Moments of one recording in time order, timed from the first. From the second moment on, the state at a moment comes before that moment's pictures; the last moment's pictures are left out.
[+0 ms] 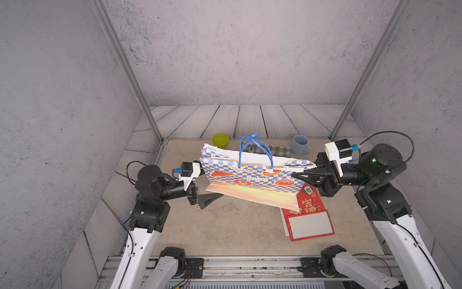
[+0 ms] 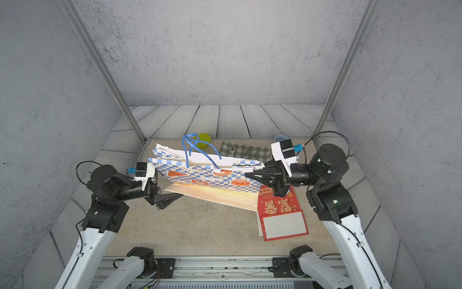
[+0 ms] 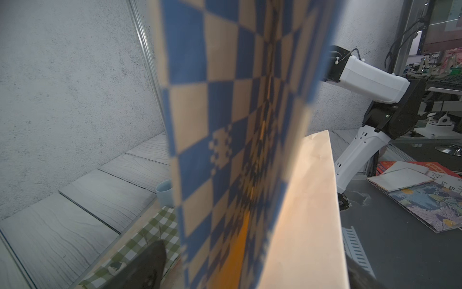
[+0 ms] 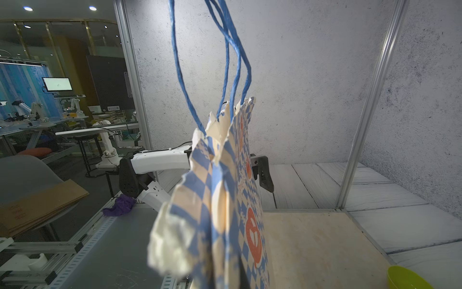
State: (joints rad) left arm -0.16 0.77 0.93 -0.11 1.23 0.10; right arm 0.35 0.93 1.34 -0.26 -1.26 0.13
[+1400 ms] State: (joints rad) left arm -0.19 0.74 0.99 -0.19 1.17 0.17; right arm 0.35 0.56 0.98 -0.51 -0.64 -0.28
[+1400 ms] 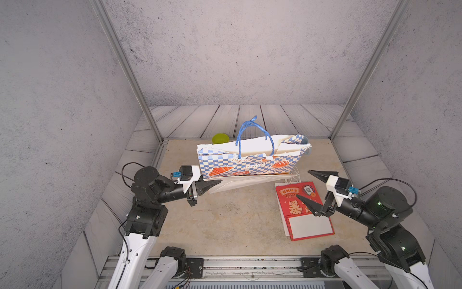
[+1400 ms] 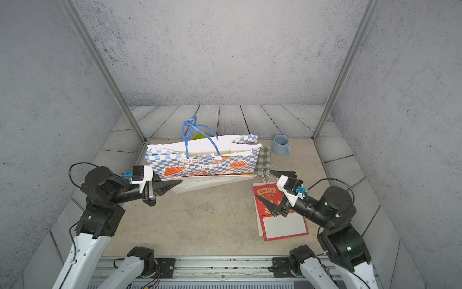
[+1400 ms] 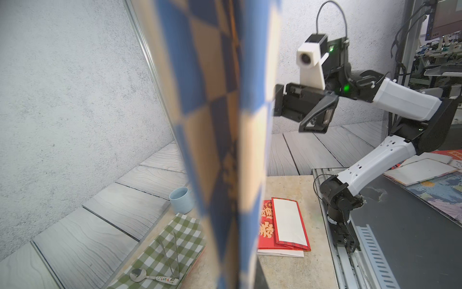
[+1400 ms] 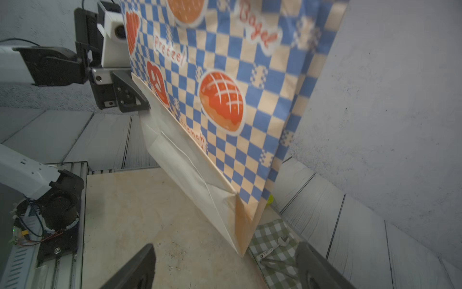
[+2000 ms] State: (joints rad) left arm -0.21 0.77 1.03 -0.19 1.32 0.06; right arm 0.35 0.76 0.92 -0.32 -0.99 -0.17
